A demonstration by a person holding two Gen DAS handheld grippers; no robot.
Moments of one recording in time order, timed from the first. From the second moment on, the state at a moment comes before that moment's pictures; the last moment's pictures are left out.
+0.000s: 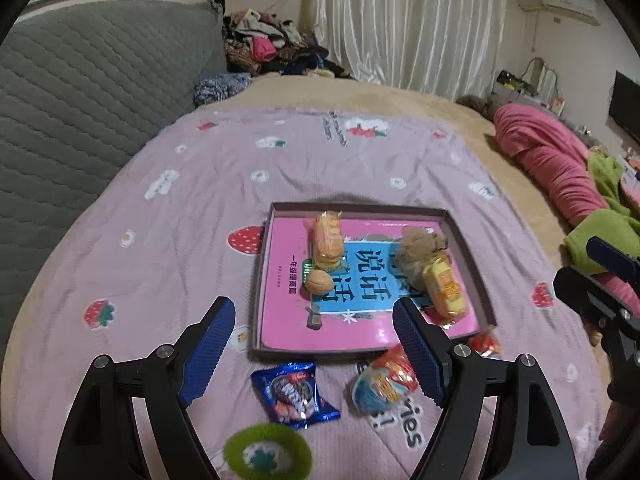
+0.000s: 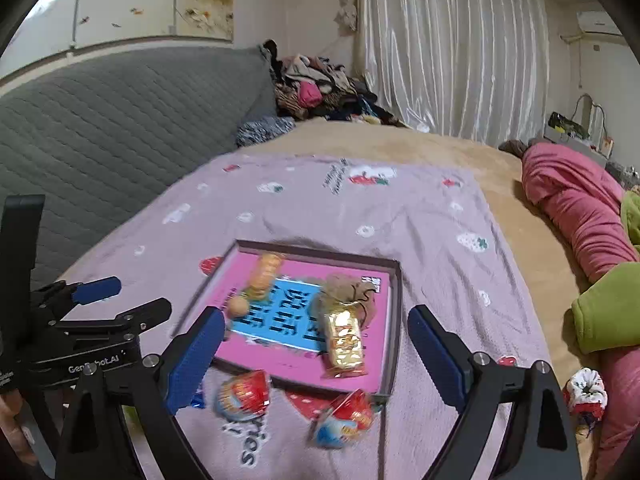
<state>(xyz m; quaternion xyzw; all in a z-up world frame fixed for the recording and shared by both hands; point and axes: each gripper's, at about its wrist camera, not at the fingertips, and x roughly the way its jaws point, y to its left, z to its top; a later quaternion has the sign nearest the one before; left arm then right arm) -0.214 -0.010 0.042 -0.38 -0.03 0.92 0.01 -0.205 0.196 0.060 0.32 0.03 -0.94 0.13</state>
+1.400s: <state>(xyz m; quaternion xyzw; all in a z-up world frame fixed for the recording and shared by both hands) -0.049 0.001 0.095 -0.36 -0.01 0.93 -0.01 -0.047 0.227 0.096 0.28 0.02 -0.95 0.12</state>
